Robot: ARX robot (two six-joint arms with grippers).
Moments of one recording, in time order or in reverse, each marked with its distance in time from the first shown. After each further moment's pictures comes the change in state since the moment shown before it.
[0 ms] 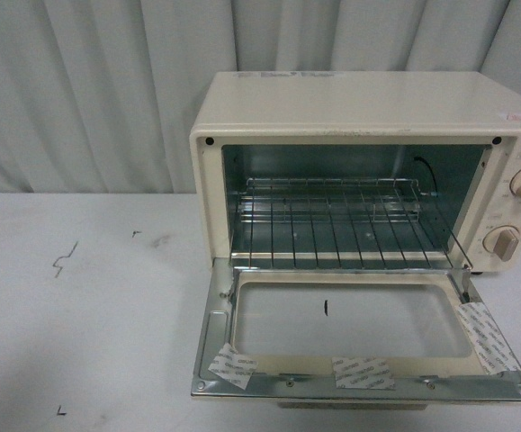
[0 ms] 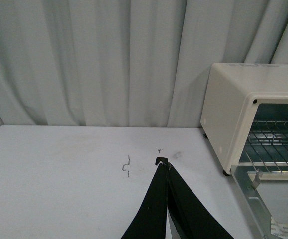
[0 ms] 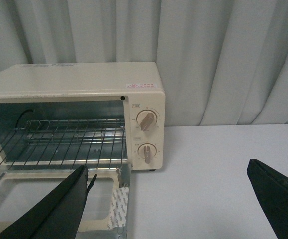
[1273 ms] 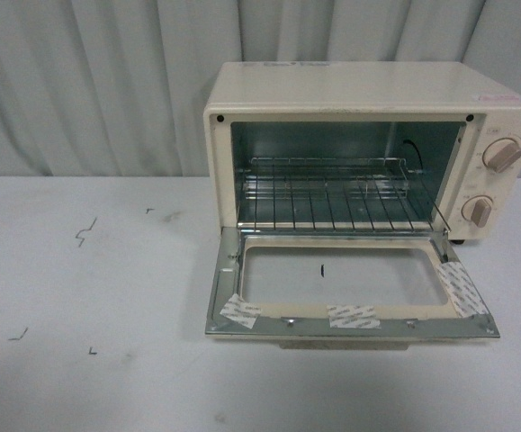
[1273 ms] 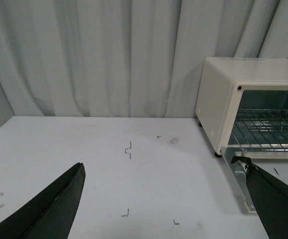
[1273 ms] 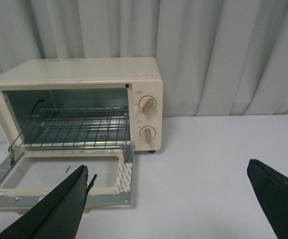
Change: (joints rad) left arm 0.000 0.000 0.000 -0.001 0.000 0.001; right arm 0.000 0.000 0.000 -0.002 0.000 0.000
